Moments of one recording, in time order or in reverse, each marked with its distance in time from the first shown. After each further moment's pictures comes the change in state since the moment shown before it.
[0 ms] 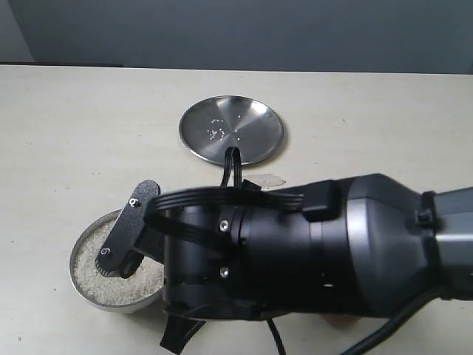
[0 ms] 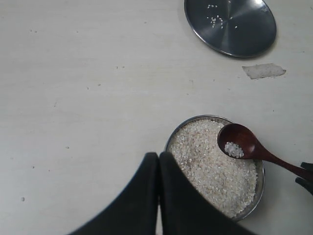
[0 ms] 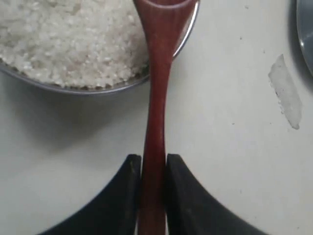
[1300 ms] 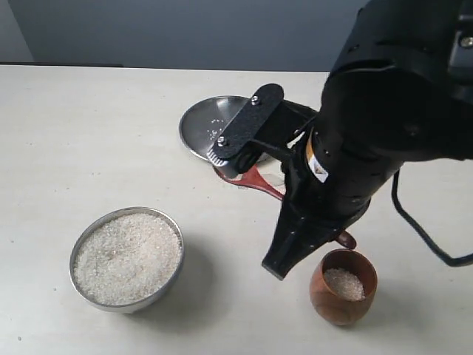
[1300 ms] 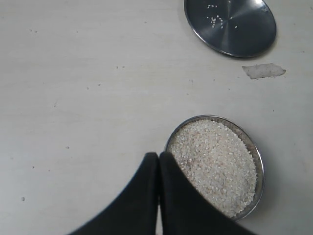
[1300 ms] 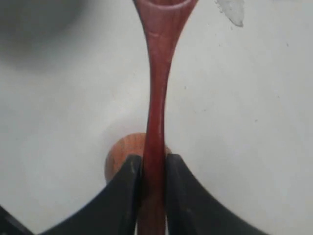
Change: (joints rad) left arm 0.000 0.000 0.000 0.000 0.000 0.000; right arm -0.272 -0.307 0.000 0.285 0.289 -0.323
